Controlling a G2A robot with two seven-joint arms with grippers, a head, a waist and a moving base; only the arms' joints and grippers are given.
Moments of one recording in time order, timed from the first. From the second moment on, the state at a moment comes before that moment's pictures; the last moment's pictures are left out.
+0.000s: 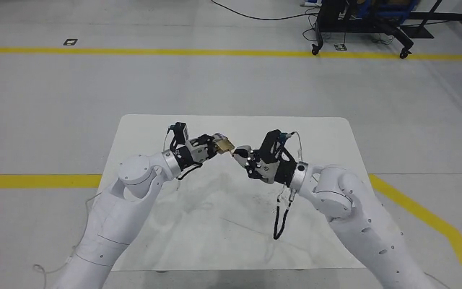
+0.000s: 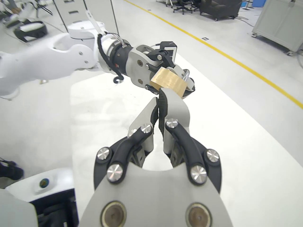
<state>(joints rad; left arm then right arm) 1.09 -1.15 -1.13 -1.55 -0.58 0.24 -0.64 -1.24 -1.08 1.12 -1.86 -0.71 -0.54 0.43</state>
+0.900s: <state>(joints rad) 1.07 -1.15 -1.03 -1.57 -0.36 0.27 -0.74 -1.35 -1.04 1.39 -1.88 -0.60 -0.72 0.32</state>
